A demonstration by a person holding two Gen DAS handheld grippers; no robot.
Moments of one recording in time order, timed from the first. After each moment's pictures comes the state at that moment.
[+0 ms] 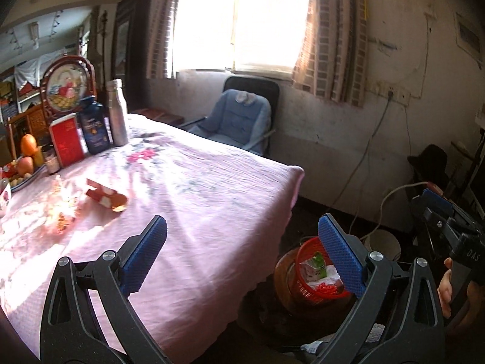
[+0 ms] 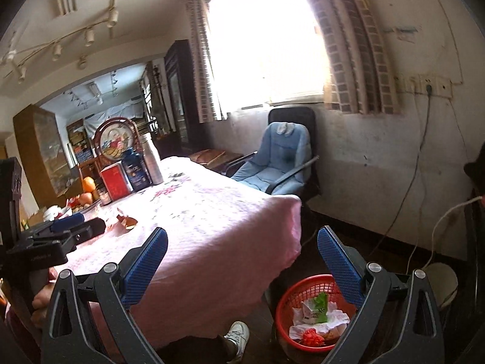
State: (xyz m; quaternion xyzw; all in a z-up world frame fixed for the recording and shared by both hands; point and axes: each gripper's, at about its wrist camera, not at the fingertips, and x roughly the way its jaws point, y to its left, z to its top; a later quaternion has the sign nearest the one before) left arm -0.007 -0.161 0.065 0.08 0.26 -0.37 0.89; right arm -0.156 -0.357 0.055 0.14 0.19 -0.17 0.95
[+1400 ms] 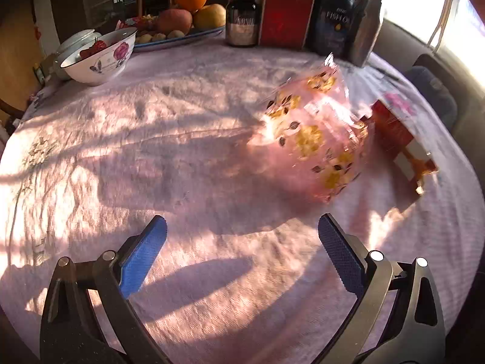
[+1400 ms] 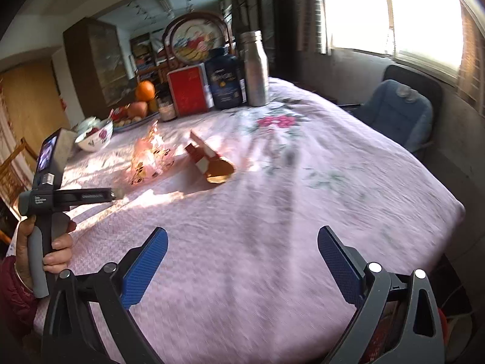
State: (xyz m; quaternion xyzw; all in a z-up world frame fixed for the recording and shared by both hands) left arm 0.242 0.064 -0.048 0.00 0.48 -0.03 0.88; right arm 0.115 -0.203 -0.011 0.06 0.36 0.02 0.93
